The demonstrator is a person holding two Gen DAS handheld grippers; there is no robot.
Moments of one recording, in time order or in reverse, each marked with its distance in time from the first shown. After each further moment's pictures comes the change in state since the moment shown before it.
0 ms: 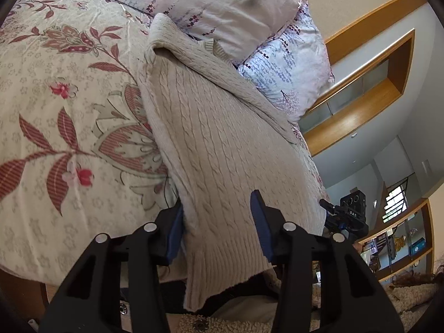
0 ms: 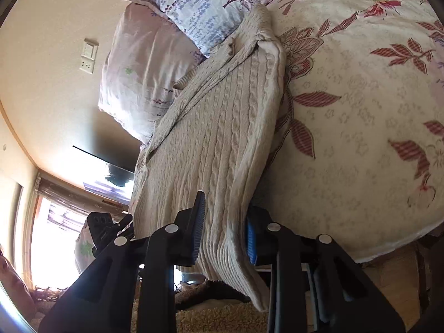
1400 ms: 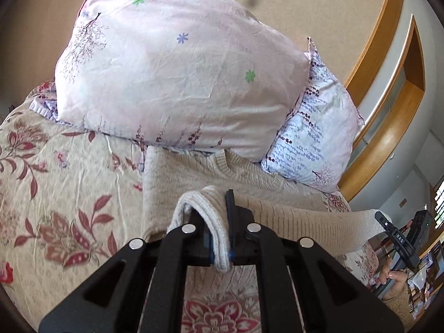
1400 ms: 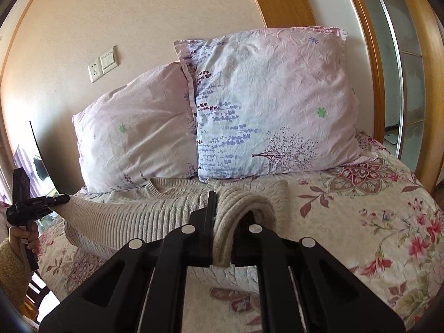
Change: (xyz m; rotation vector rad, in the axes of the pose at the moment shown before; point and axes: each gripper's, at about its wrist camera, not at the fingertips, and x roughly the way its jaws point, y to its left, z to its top) left arm 0.018 -0.052 0.177 0.175 -0.298 0.266; right arm 0.012 0.125 0.106 -0.551 -0.496 -0.390
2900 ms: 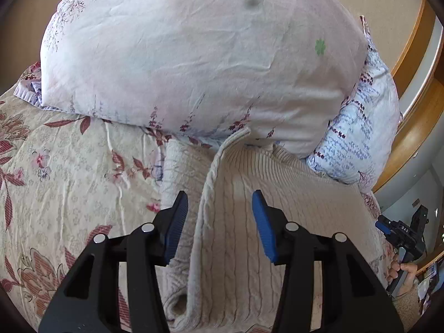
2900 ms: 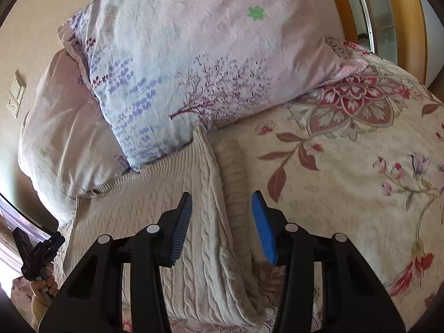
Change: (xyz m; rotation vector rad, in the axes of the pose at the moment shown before) left arm 0.094 0.049 0.009 -0.028 0.135 0.102; right arm 0.111 -0.097 -0.026 0.374 0.295 -0.099
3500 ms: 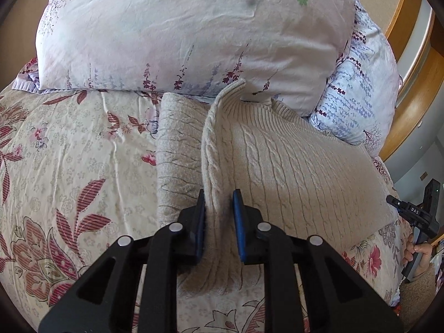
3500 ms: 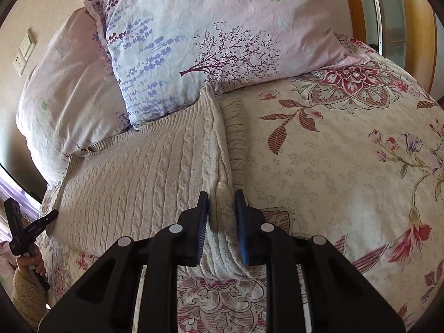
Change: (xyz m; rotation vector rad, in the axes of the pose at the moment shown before) left arm 0.006 -0.008 -0.040 0.086 0.075 0.025; right arm -0.005 0.014 -0.034 -0.130 0.050 -0.045
